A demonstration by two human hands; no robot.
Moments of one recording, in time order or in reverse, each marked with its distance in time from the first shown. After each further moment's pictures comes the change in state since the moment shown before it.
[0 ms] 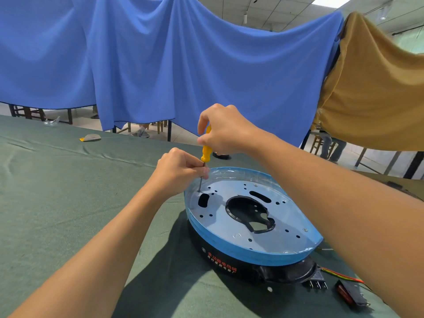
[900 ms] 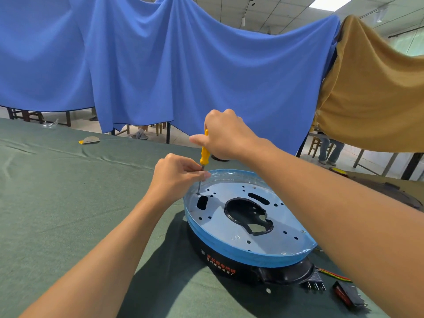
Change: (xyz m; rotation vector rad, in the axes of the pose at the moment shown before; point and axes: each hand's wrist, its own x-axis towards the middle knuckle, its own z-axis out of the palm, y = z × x) left_hand -0.005 -0.003 0.007 -0.096 0.109 0.003; right_hand -0.004 -0.002 0.005 -0.068 0.055 0.093
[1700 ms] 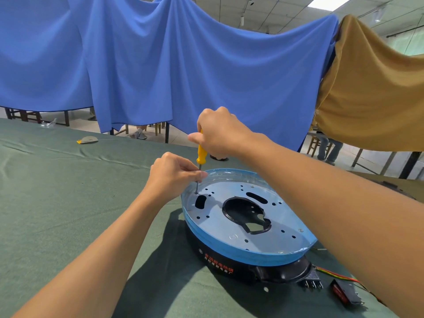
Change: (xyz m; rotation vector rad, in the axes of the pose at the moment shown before) left_hand 0.002 0.001 -0.003 0.059 -0.025 -0.044; right_hand 0.001 -0.004 -0.005 -0.042 -0.036 -0.048
